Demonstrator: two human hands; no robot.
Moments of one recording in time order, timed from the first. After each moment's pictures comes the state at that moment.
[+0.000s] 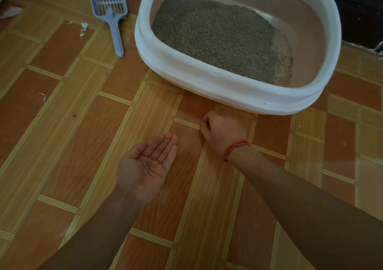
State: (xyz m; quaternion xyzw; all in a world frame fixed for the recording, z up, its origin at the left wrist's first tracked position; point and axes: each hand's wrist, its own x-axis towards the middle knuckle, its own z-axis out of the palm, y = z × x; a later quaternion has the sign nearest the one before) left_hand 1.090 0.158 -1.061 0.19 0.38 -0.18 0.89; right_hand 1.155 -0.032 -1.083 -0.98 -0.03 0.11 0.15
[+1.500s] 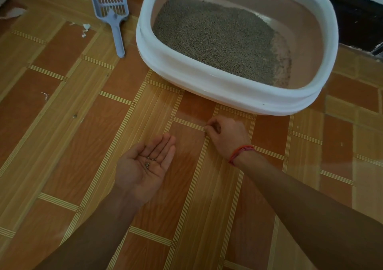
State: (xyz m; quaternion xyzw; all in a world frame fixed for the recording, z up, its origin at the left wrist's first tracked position) left_hand 1.088 0.160 -1.060 0.18 0.38 -0.17 0.89; right_hand 1.147 -0.046 -1.081 -0.96 0.02 0.11 0.26
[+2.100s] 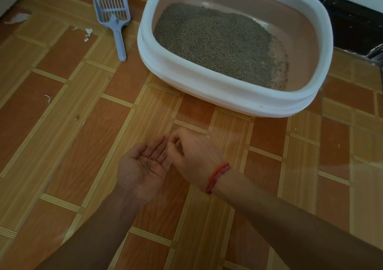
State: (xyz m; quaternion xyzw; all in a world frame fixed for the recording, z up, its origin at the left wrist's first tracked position) left_hand 1.088 0.161 -1.060 0.19 0.37 -0.18 0.89; right_hand 1.097 0.015 -1.067 -0.93 -0.10 0.23 0.28
